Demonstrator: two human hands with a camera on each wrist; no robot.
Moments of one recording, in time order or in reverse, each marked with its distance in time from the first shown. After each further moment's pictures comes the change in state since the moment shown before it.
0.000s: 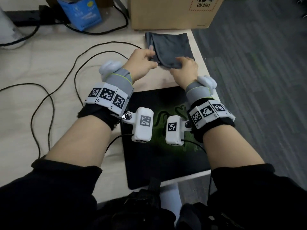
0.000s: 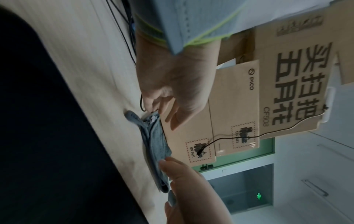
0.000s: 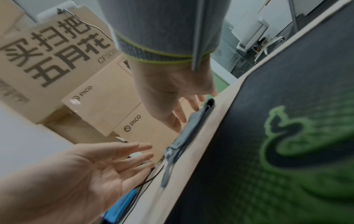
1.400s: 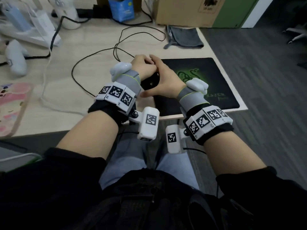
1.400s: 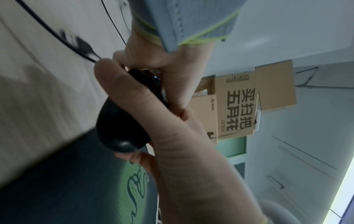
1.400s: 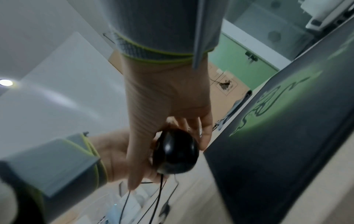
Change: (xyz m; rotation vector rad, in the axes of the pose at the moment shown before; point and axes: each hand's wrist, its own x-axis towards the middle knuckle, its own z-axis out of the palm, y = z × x) left_hand -0.198 -0.059 -0.031 0.124 0.266 -0.085; right_hand -0.245 -0.043 0.045 0.061 -0.268 -0.463
